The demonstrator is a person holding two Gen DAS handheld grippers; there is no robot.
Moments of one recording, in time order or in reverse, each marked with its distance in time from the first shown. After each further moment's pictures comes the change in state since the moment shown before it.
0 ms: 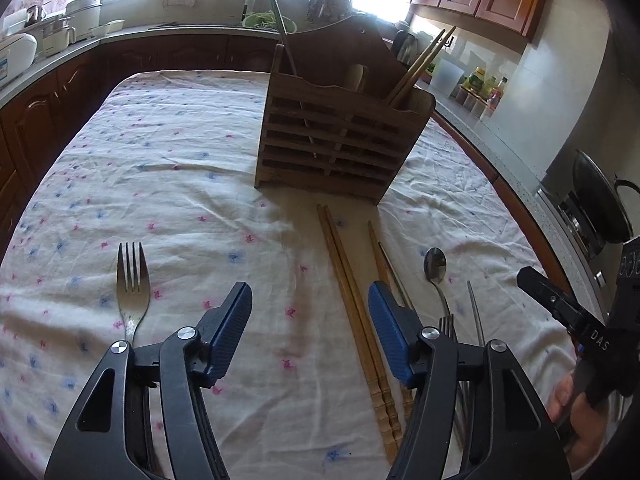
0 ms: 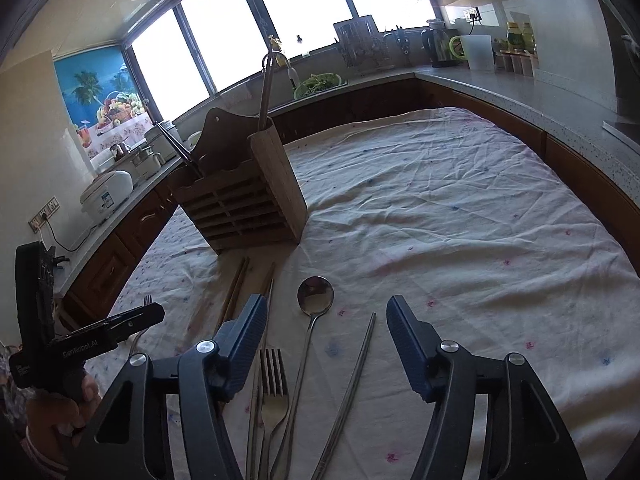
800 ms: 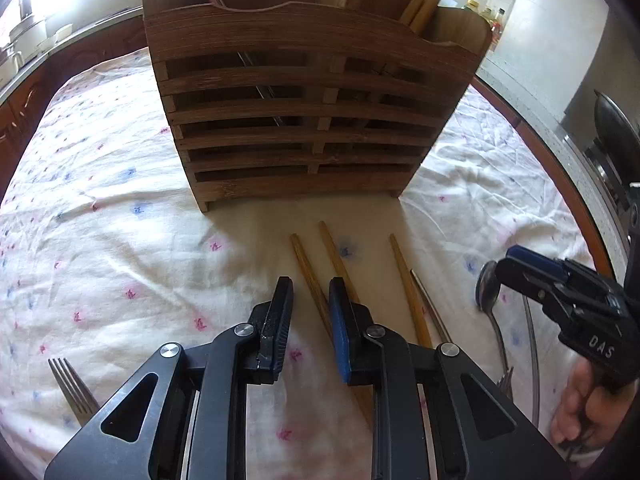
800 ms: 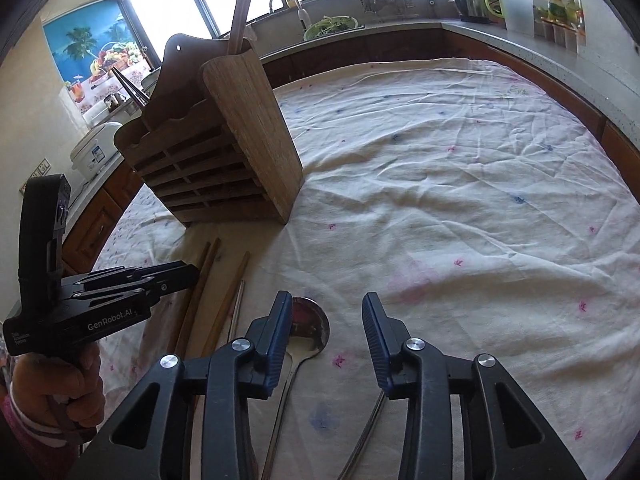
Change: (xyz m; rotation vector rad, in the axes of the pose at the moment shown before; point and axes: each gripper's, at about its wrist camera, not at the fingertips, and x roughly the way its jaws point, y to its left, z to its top) left arm 0.094 -0.013 0.040 0.169 0.189 0.025; right arm 0.091 -0.003 0.023 -0.067 0.210 0.013
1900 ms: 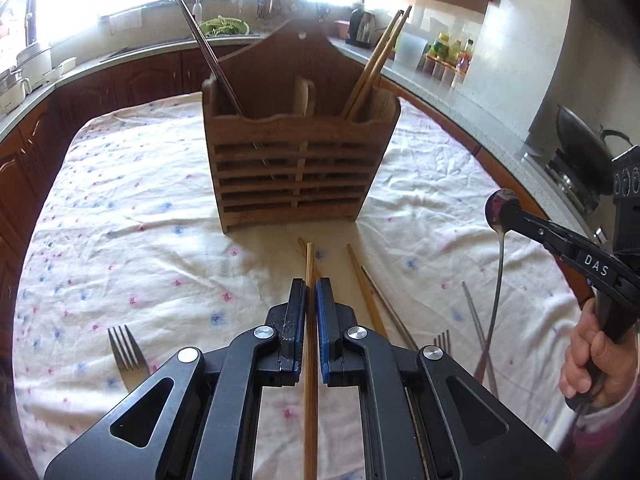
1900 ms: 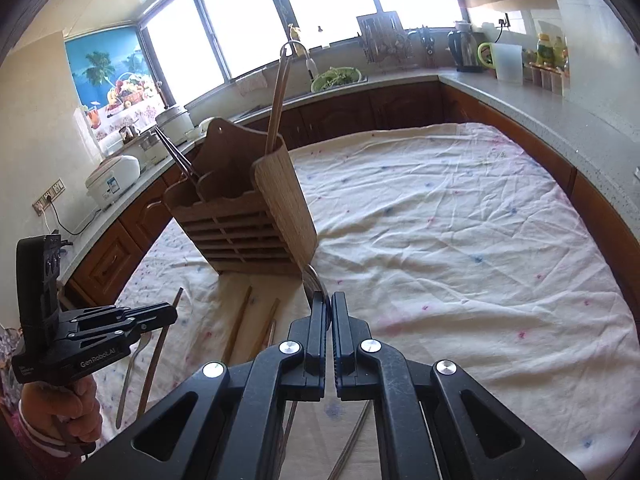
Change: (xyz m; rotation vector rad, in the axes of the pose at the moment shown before) left arm -0.093 -0.004 -0.020 0.012 -0.174 -0.045; right arm -0.082 0.010 0.013 -0.018 -0.191 0.000
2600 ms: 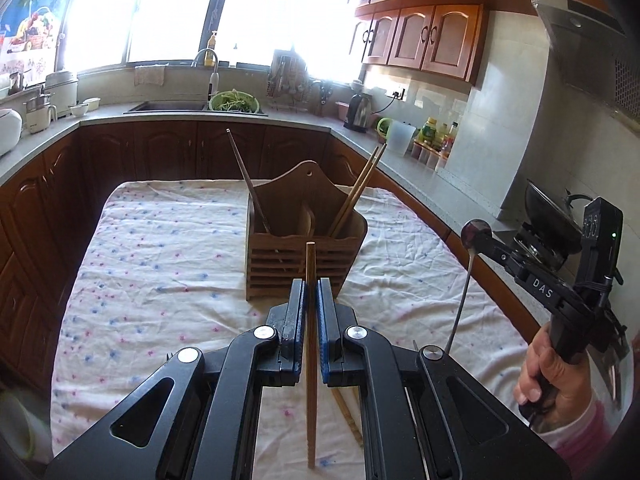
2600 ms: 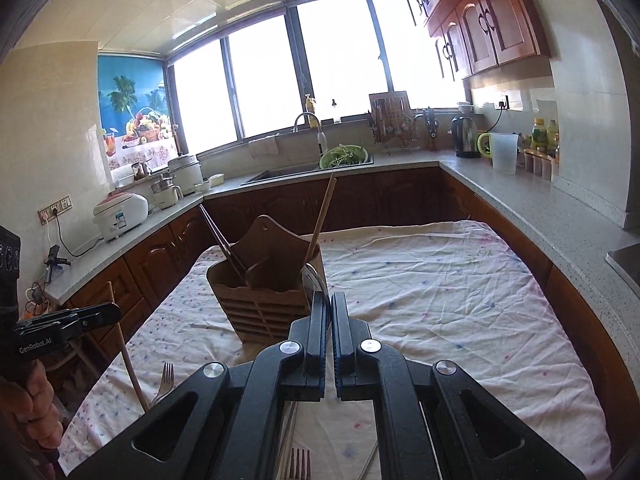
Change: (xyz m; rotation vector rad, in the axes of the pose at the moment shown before) left arm -0.110 0.011 0.013 -0.057 -0.267 -0.029; right arm -0.060 0.047 0.029 -0.098 -0.256 -0.046
